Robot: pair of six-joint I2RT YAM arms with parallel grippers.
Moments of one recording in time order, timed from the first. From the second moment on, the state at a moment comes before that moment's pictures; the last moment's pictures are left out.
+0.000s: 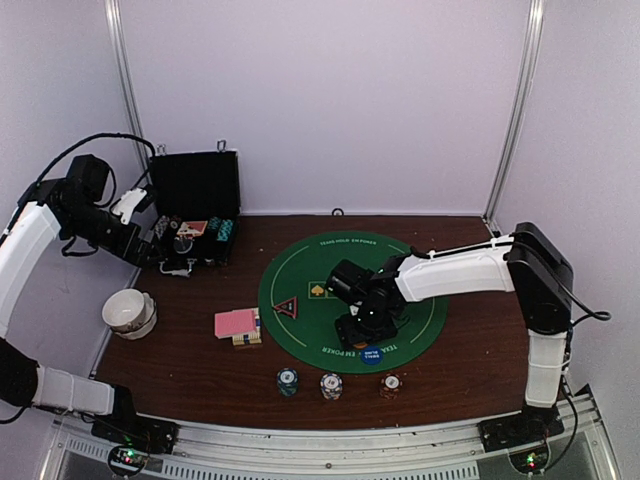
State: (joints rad) left arm -0.03 1.20 1.36 -1.14 0.26 0.34; right arm 0.95 1.98 1.36 -0.71 0.13 0.67
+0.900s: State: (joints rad) left arm -0.03 1.22 1.37 -1.15 0.25 0.34; right arm 0.87 2.07 1.52 -0.75 0.14 0.62
